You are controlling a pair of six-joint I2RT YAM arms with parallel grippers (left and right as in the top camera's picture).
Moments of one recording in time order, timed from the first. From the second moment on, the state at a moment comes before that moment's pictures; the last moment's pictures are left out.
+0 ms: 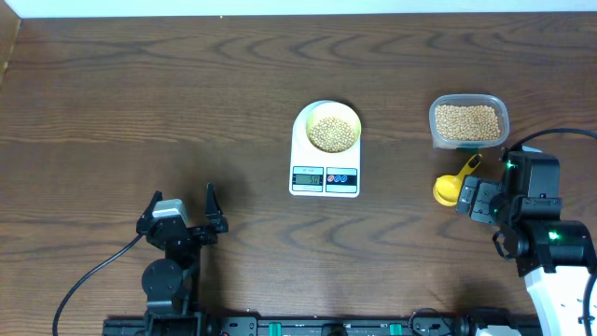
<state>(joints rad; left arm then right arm) 0.01 0.01 0.02 -0.11 -0.06 -0.12 -0.01 0.95 0.81 -0.87 0.18 0.22</state>
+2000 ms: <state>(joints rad) 0.01 0.01 0.02 -0.11 -0.06 -0.12 0.03 0.01 0.01 0.07 0.13 0.15</state>
